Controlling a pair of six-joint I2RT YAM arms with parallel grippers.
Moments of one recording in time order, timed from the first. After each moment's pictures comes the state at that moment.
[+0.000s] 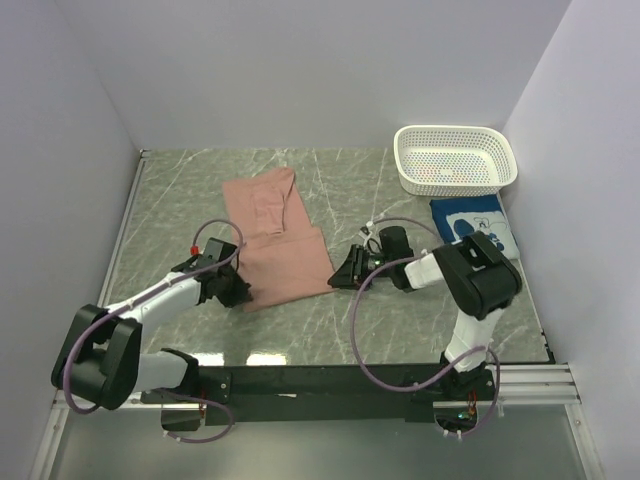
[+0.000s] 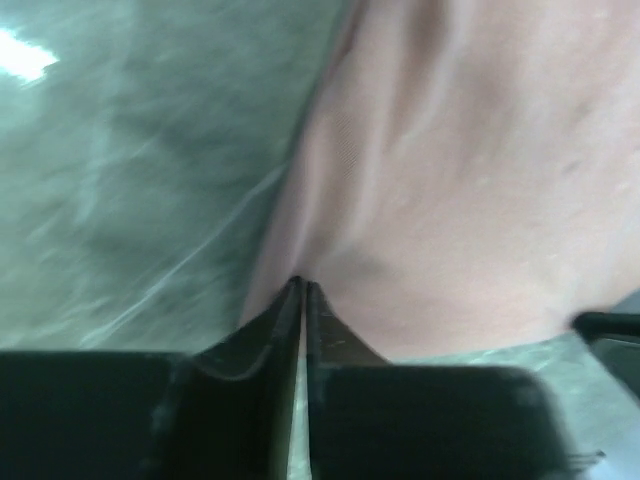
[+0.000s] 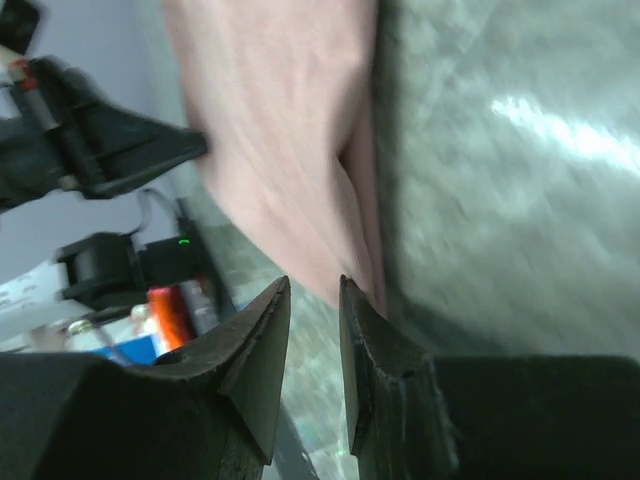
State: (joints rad) left arm -0.35 1.27 0.55 -0.36 0.03 -1.03; right arm 0.40 1.86 0.61 0.59 -0.81 0.85
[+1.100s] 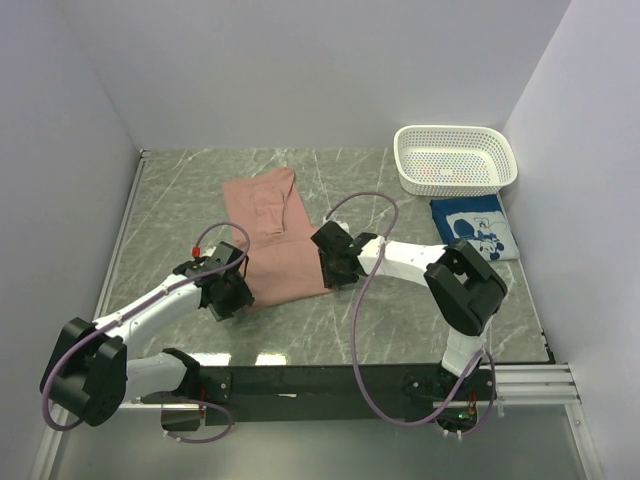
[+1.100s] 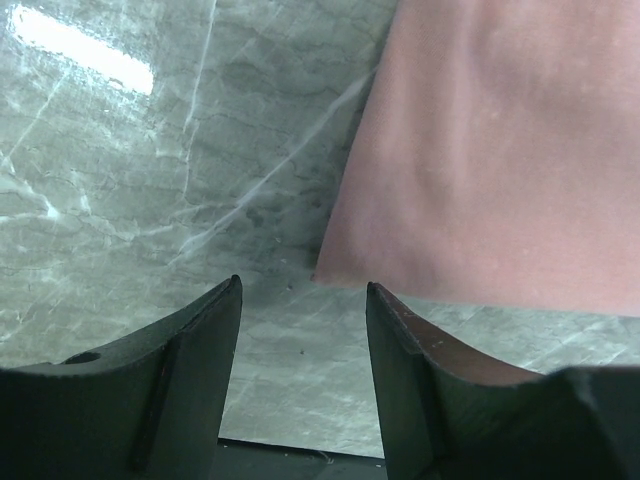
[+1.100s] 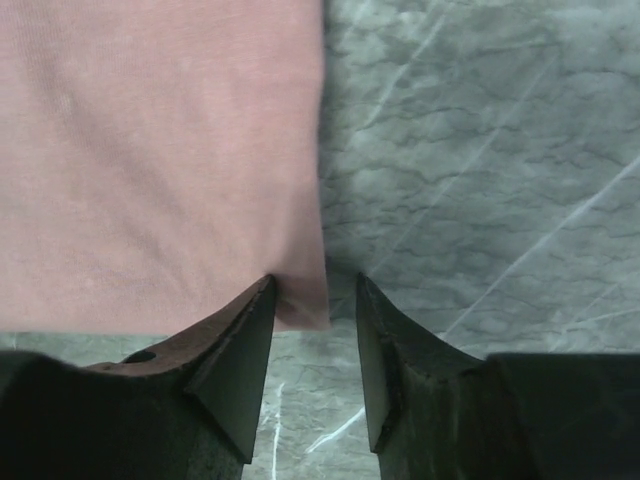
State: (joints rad) left arm -0.48 1.17 0.62 -0.68 -0.15 -1.01; right arm 0.80 1.80 1.10 -0.46 0.15 0.58
